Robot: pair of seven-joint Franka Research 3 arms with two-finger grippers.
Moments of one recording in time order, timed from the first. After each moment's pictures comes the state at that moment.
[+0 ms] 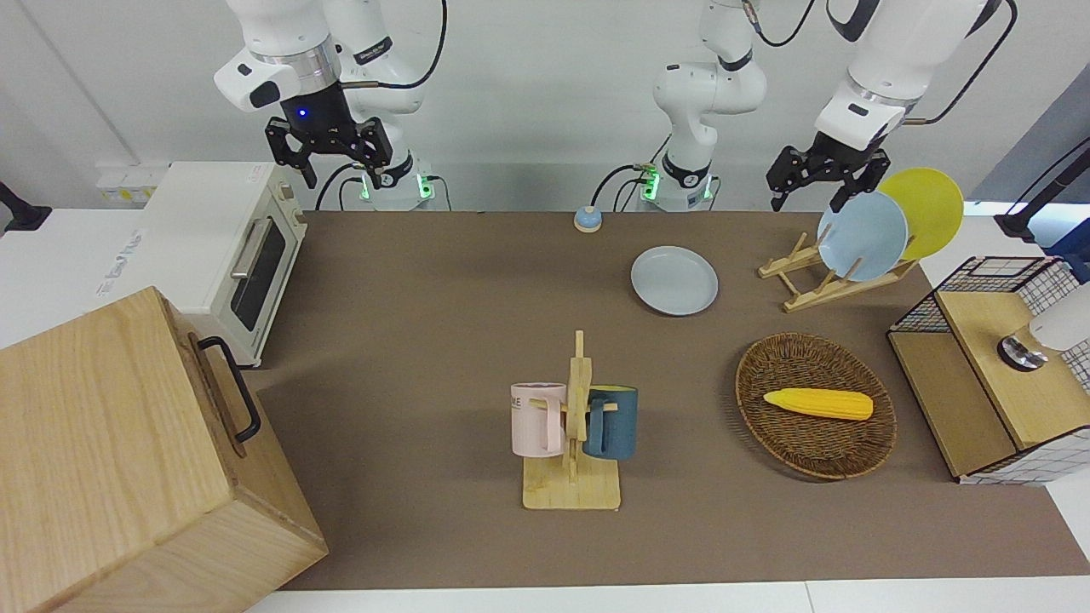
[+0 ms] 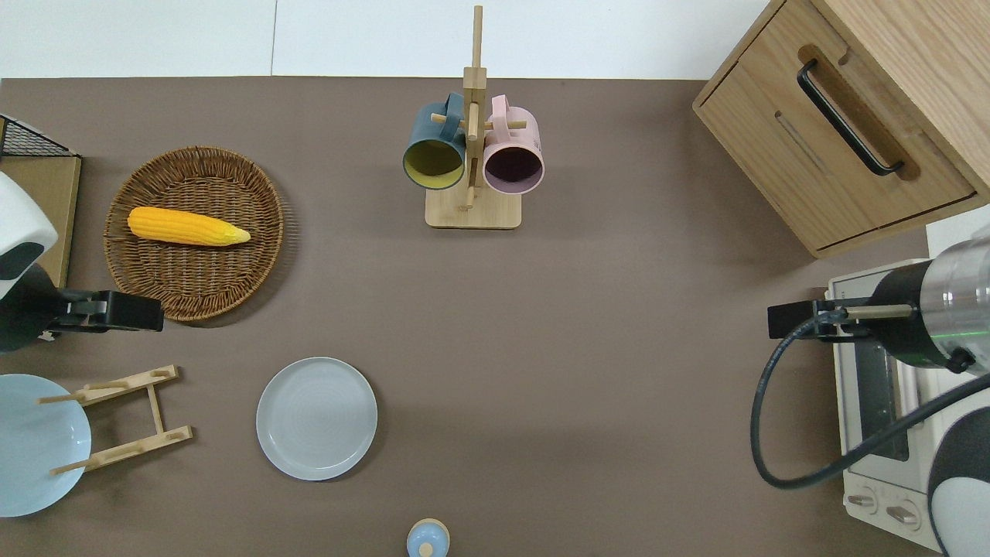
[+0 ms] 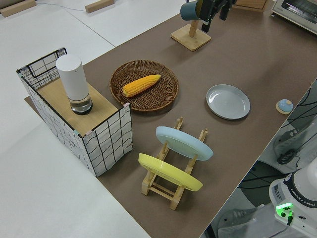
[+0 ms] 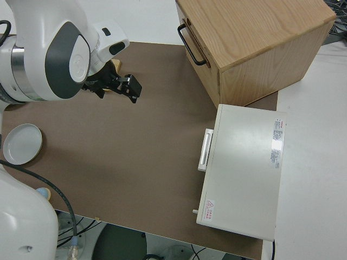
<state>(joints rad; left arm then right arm) -0.08 -0.09 0.03 -1.65 -0.02 1.55 0.00 -0.25 -0.12 0.37 -1.63 0.05 1.51 0.17</state>
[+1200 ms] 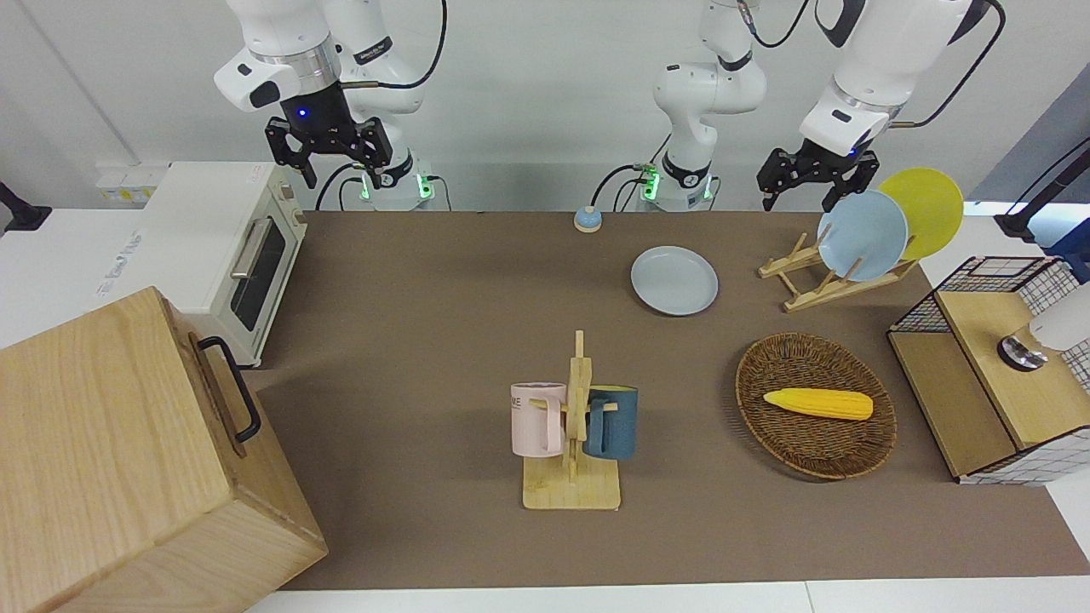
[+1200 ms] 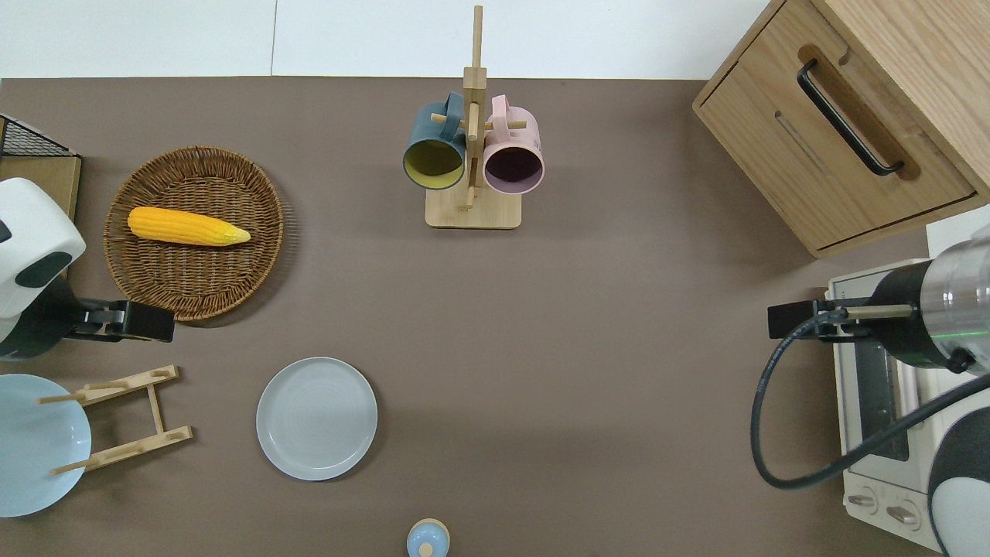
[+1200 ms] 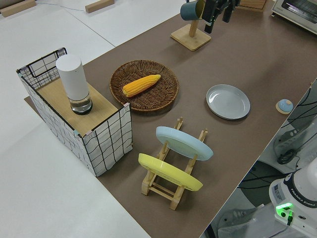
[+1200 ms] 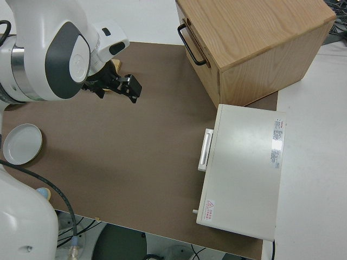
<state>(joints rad) -0.07 -0.09 -0.01 -1.67 0.00 1.53 0.01 -0.25 -0.12 0.37 -1.63 0.05 1.51 0.17</state>
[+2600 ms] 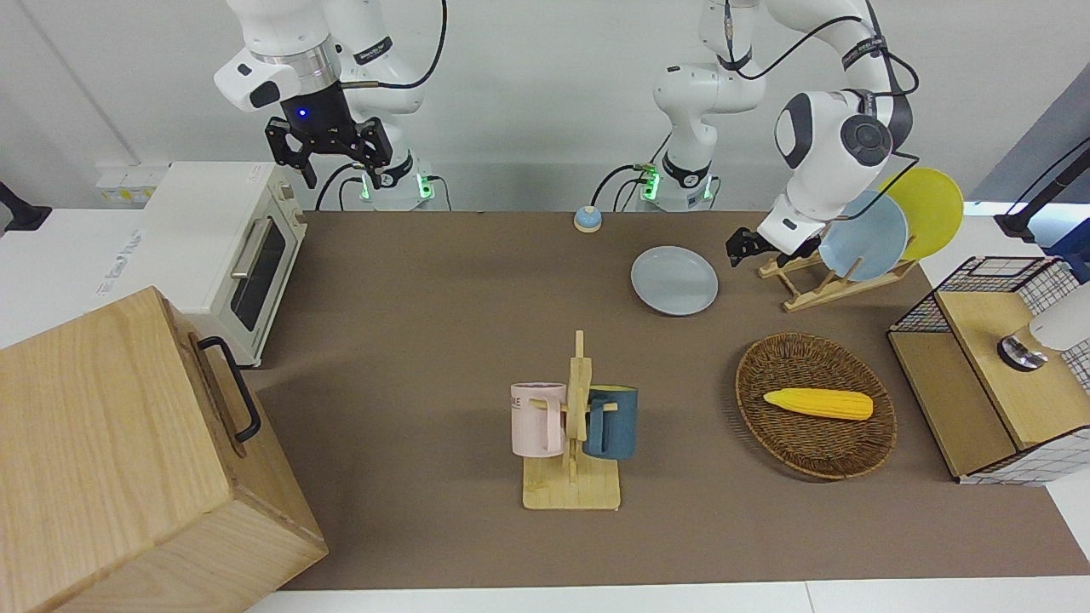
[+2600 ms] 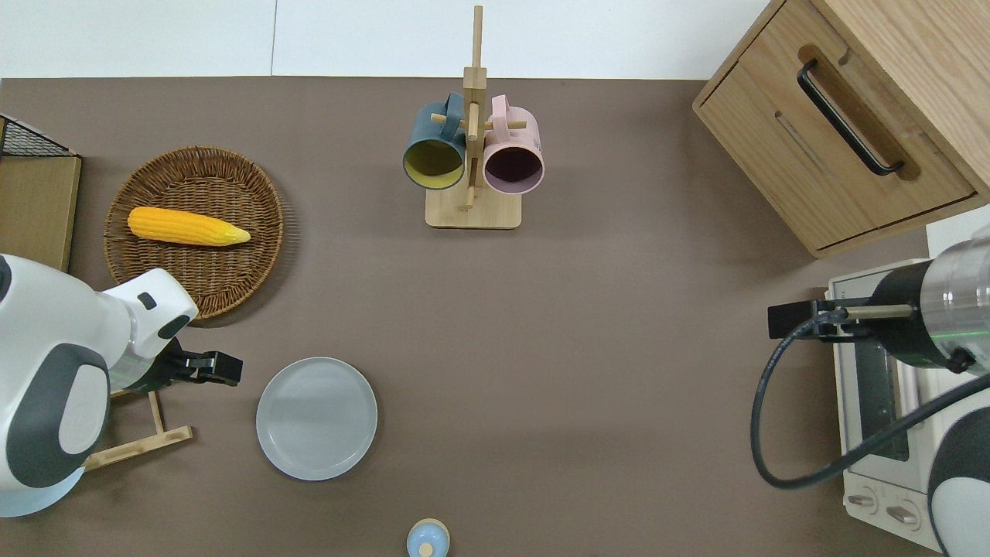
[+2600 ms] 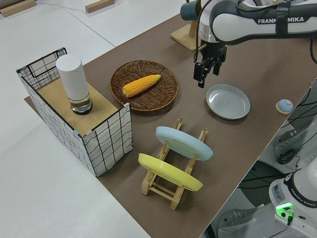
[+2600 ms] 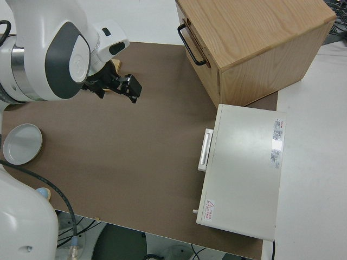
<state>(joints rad) -0.01 -0.10 -0.01 -2.17 -0.02 1.88 0.05 -0.25 -0.12 0.37 -1.63 0.05 1.51 0.17</state>
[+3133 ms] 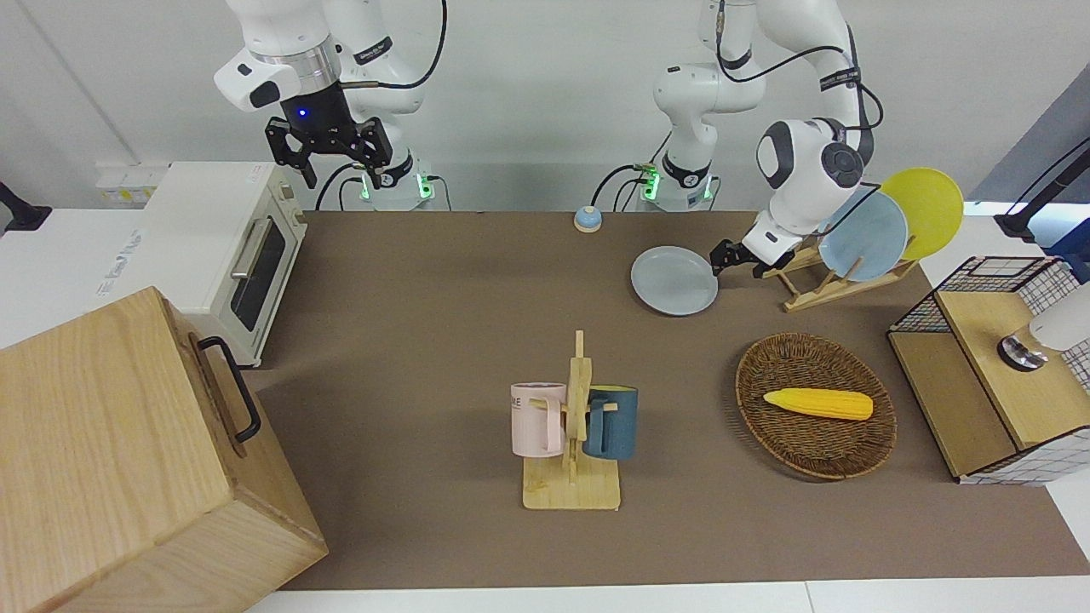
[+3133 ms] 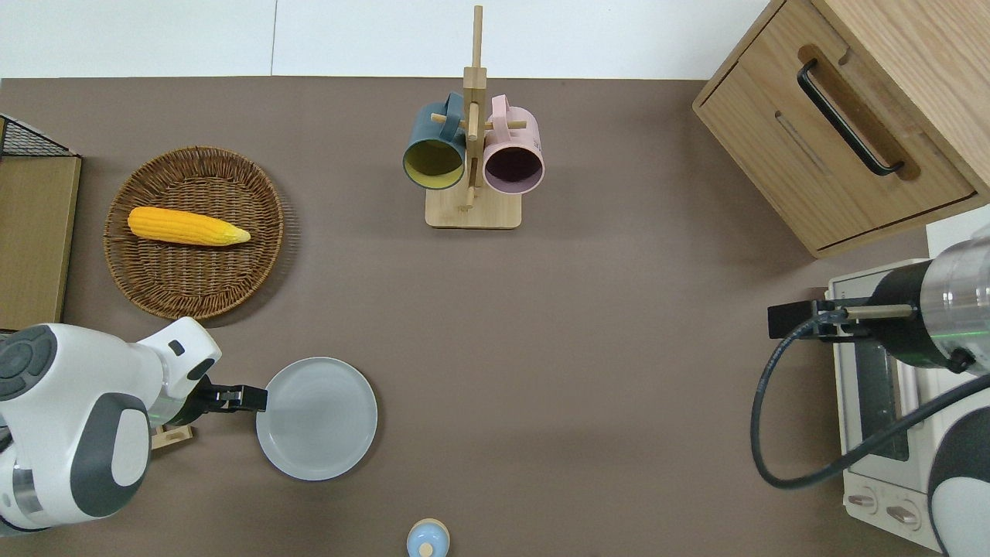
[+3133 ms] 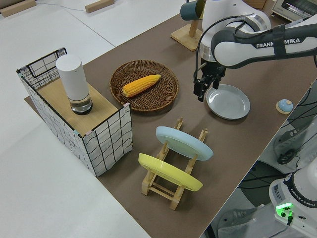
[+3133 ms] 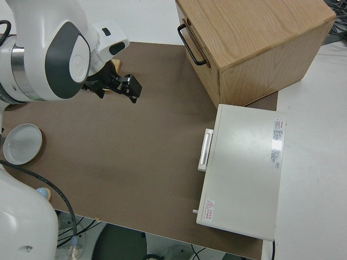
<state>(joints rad) 0.01 -0.12 -0.01 -2.43 -0.13 2.12 0.11 -0.25 -0.12 0.37 -1.63 0.05 1.51 0.17</state>
